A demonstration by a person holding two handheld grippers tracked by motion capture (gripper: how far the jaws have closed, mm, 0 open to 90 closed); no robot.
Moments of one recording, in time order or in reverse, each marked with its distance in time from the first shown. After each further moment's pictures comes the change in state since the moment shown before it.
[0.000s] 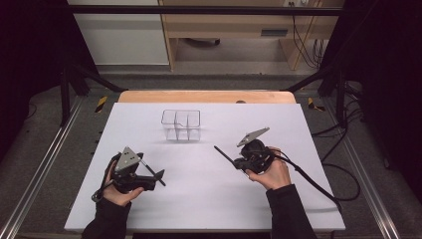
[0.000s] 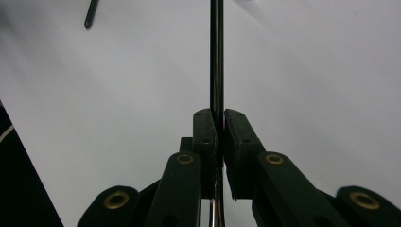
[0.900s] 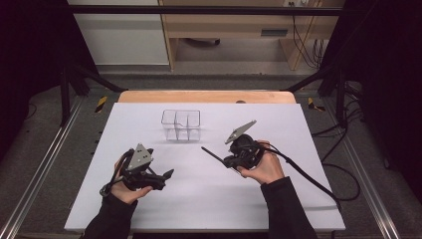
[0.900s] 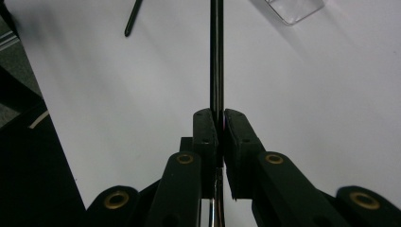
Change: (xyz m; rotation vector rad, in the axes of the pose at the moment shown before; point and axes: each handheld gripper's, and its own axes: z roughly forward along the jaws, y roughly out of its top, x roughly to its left) left arm -0.019 0.026 0.009 0.015 -0.027 0.140; right arm 0.013 0.031 -0.001 0.030 0.089 -0.105
